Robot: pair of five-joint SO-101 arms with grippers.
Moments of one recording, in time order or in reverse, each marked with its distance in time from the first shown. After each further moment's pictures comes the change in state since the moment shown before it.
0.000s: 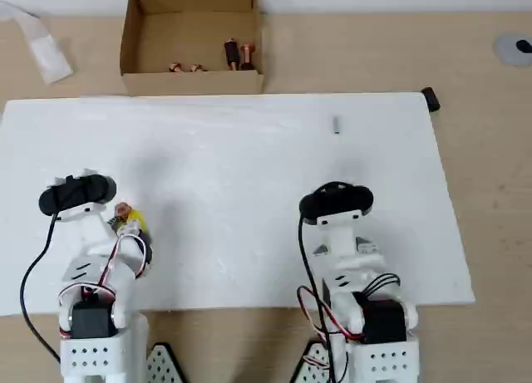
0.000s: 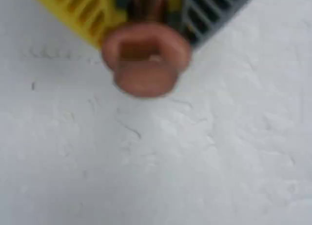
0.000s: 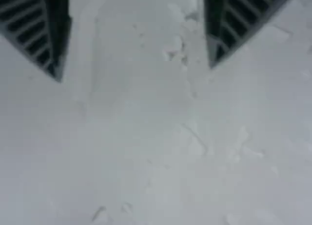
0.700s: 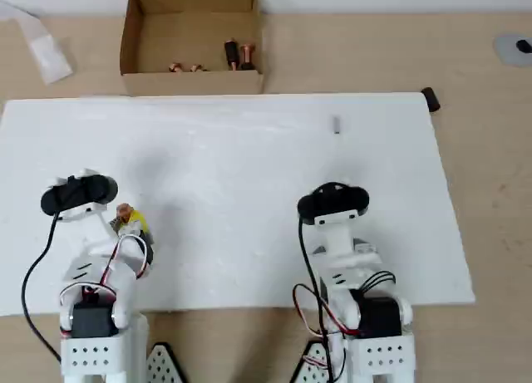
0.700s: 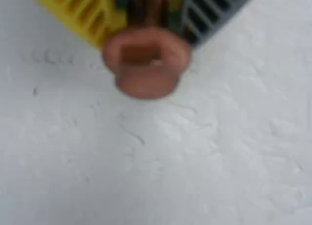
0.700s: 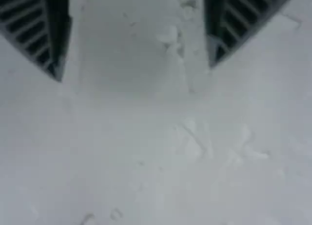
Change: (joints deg) left arm 0.0 0.0 0.4 0.0 0.1; right arm 0.0 0.0 4.0 -3.0 -0.1
